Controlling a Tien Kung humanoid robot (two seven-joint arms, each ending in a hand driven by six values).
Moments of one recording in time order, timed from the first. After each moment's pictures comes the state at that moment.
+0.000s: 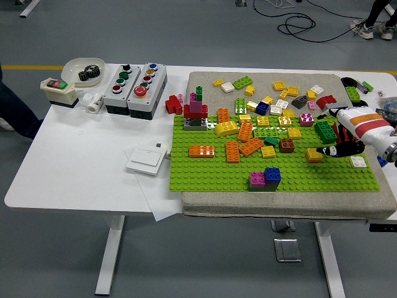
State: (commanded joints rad) left arm -0.18 0.12 -0.36 -0.29 0.66 0.21 0.26; right arm 0.61 -0.54 0.86 1.03 -2.09 -0.14 0.16
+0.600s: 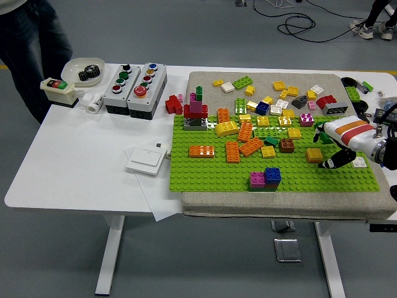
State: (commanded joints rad) left arm -0.17 0.12 -0.36 -0.29 0.65 0.21 0.26; right arm 0.68 -0.49 0.80 0.93 -2.16 0.00 0.17
